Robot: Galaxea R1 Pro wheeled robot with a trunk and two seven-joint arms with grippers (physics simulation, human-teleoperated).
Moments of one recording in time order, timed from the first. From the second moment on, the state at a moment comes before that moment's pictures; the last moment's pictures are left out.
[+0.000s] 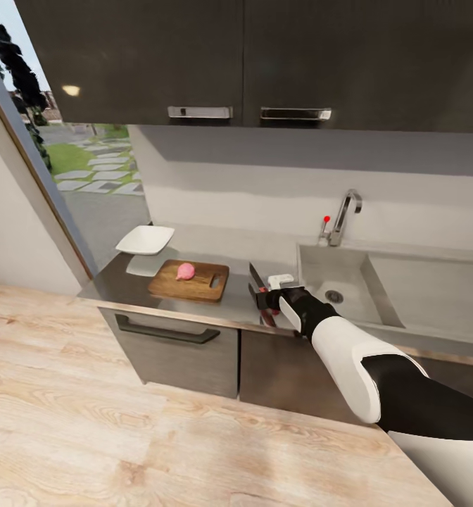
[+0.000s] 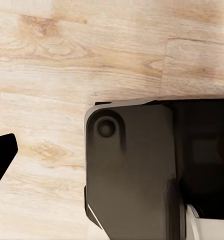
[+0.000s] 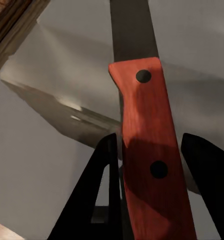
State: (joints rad) left arm 0.36 0.04 -0.18 -0.84 0.09 -0.24 0.13; right arm -1.24 0.17 0.02 -0.20 0.07 0.35 0.10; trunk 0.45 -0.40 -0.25
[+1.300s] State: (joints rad) left arm 0.36 0.04 -0.18 -0.85 0.09 -0.24 0.13; right arm -1.24 0.17 0.02 -0.28 0.08 0.30 -0.10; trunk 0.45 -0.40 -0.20
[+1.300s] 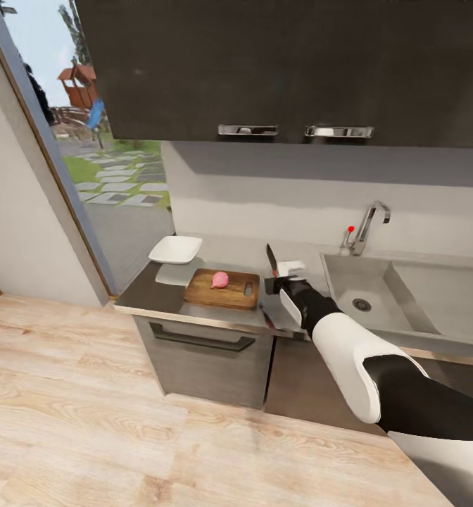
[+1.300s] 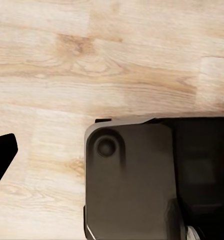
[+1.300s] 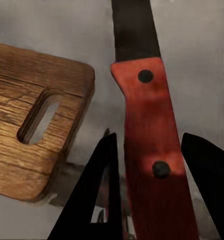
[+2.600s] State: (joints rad) left arm 0.27 0.04 -0.17 -0.73 0.09 -0.24 0.12; right arm -1.24 0.17 0.42 -0.31 0.59 0.52 -0.45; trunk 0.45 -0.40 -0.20
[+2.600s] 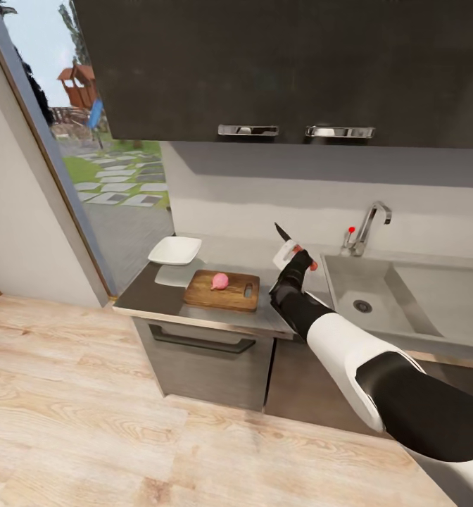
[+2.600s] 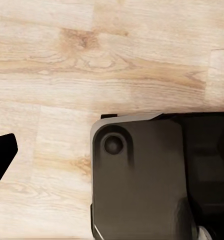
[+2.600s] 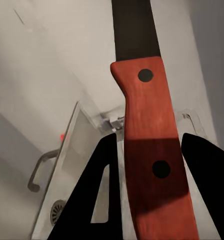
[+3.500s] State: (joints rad) left arm 0.27 0.04 -0.17 -0.72 0.09 -0.24 0.12; right arm -1.20 0.17 0.49 -0.31 0.59 0.52 -0.41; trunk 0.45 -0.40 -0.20
